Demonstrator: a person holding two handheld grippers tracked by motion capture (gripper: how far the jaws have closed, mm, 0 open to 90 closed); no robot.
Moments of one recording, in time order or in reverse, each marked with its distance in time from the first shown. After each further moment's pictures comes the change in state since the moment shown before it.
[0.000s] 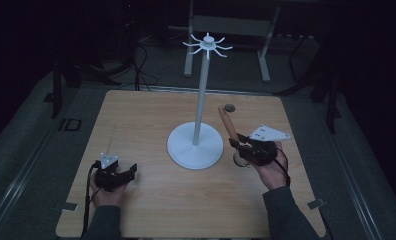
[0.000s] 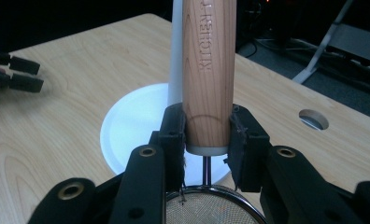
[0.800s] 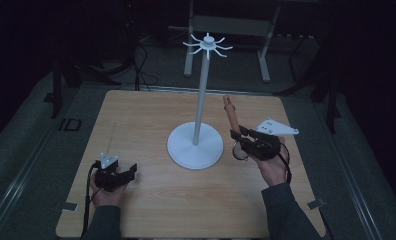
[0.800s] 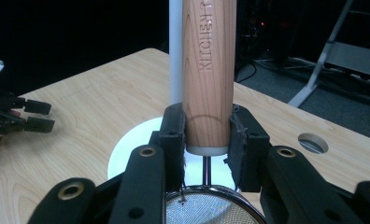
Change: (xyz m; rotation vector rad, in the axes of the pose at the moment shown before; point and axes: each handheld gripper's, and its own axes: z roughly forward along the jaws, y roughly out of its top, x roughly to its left) left arm 0.000 0.000 0.000 0.001 -0.003 -0.005; right arm -0.003 0.019 -0.008 -0.102 0.009 0.061
